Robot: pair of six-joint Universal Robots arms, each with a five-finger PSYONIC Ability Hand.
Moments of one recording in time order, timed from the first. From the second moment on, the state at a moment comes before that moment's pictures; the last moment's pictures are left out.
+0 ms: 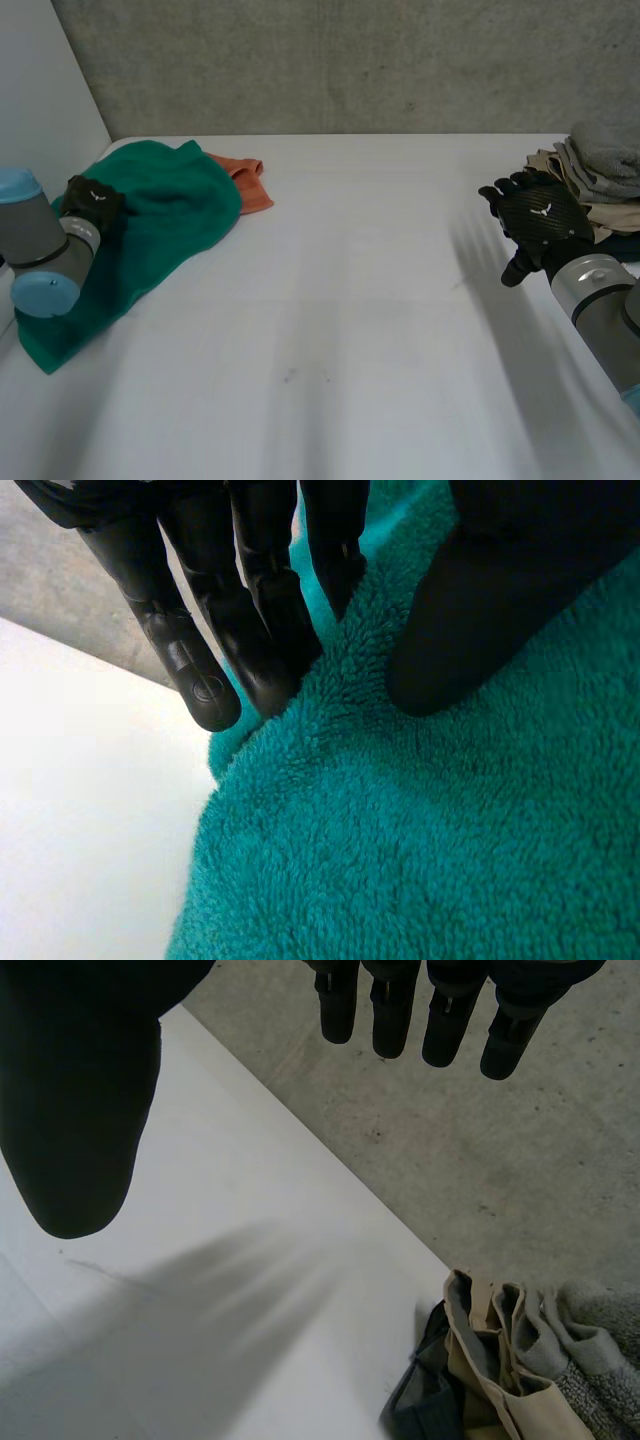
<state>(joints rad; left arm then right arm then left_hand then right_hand) 4.68 -2.49 -1.02 3.34 -1.51 3.97 1.75 -1.28 1.78 -0.37 1.36 2.67 1.16 1.19 1.19 1.20 0.96 0.24 0.22 0.22 0.22 0.05</state>
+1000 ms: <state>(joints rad) 4.04 -1.97 -1.37 3.32 -1.48 3.38 1.74 -1.30 1.71 -0.15 1.37 2.67 0.37 0.35 0.35 0.34 0.16 0.24 0.22 0.22 0.22 0.05</state>
